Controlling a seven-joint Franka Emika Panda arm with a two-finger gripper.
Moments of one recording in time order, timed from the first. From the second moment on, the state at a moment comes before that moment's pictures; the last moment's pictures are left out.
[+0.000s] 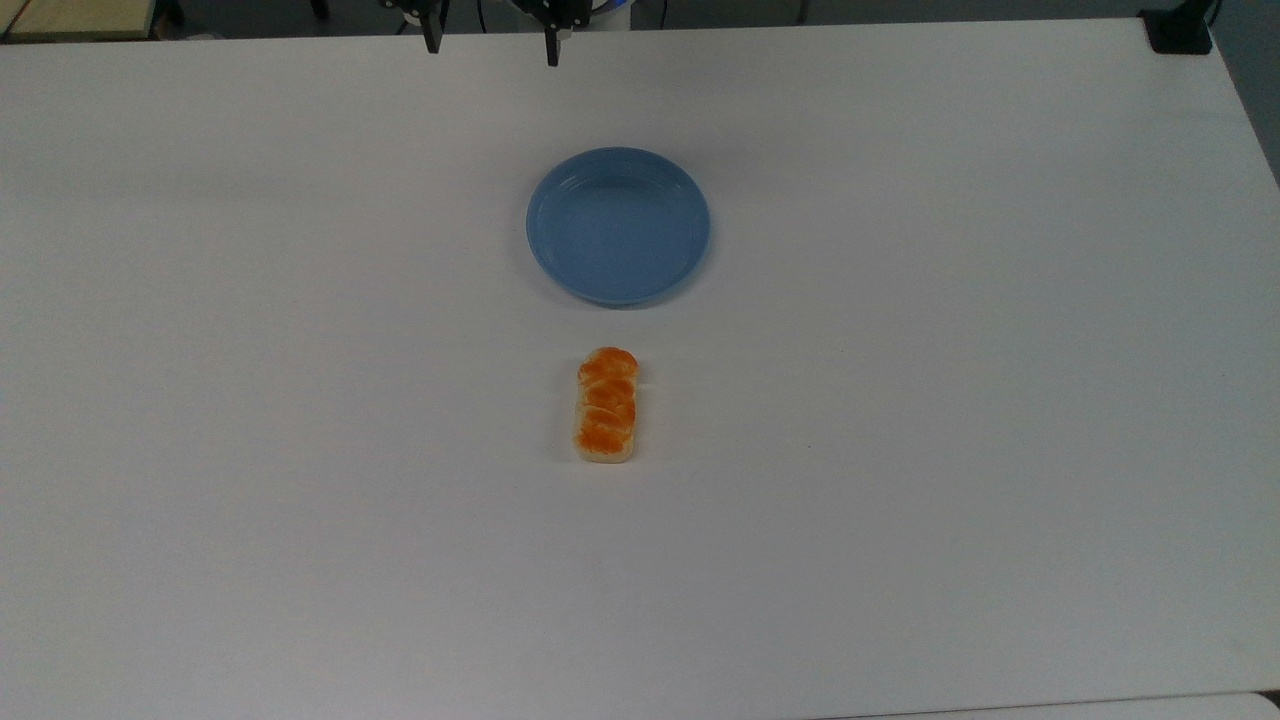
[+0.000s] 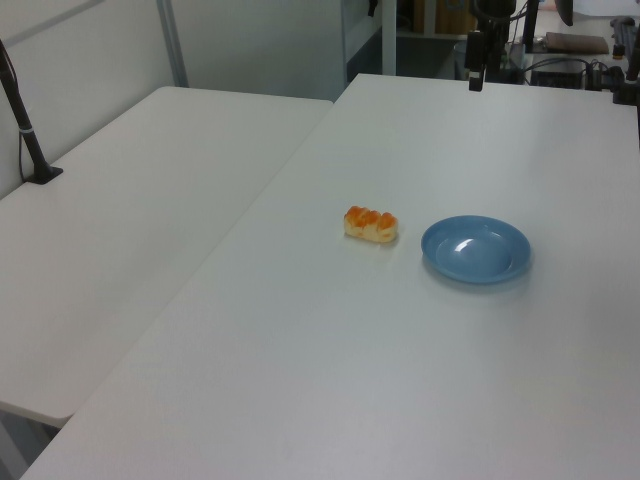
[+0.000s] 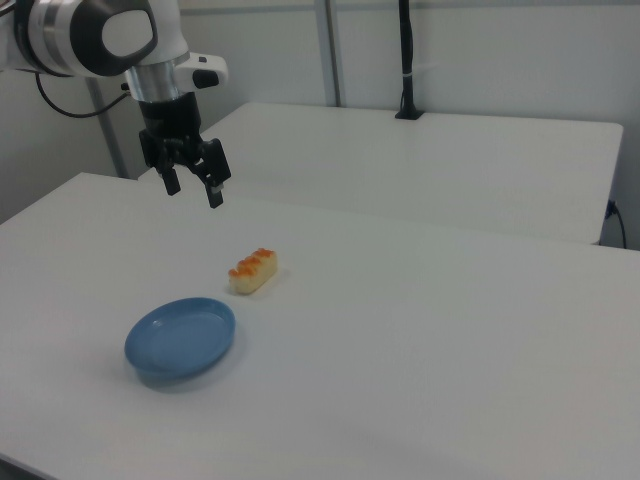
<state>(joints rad) 0.06 -0.03 -0.09 -1.69 -0.02 1.67 0.08</state>
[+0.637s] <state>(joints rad) 0.07 0.07 -0.07 -1.68 0.00 1.82 0.08</state>
